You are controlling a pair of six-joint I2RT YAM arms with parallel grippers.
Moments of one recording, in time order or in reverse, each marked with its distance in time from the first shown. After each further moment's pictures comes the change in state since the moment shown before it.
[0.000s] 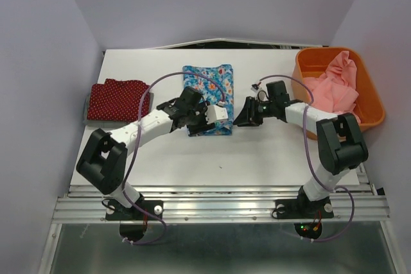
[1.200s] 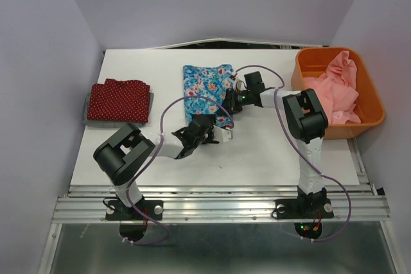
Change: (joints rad) left arm -0.156 0.104 -0.414 0.851 -0.445 0.203; right arm 0.066 0.483 0.468 0.049 -0.017 -0.193
